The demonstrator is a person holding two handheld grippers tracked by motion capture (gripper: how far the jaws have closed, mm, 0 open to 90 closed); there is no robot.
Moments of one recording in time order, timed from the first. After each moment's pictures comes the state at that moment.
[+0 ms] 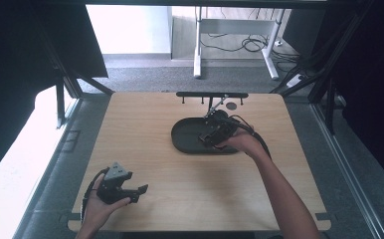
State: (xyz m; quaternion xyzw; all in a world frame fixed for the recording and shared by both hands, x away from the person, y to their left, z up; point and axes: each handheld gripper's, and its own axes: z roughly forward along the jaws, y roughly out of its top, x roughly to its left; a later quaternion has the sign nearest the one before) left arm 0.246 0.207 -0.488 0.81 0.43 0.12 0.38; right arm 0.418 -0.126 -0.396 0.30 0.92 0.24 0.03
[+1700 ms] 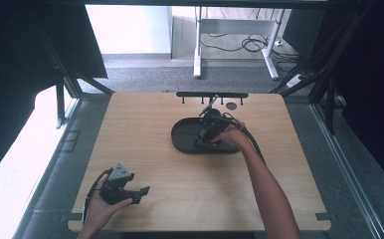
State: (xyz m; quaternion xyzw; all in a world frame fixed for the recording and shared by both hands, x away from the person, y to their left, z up) left arm 0.249 0.202 -0.495 0.82 0.42 0.12 0.37; right arm 0.472 -0.115 -0.451 0.33 0.93 0.18 0.04
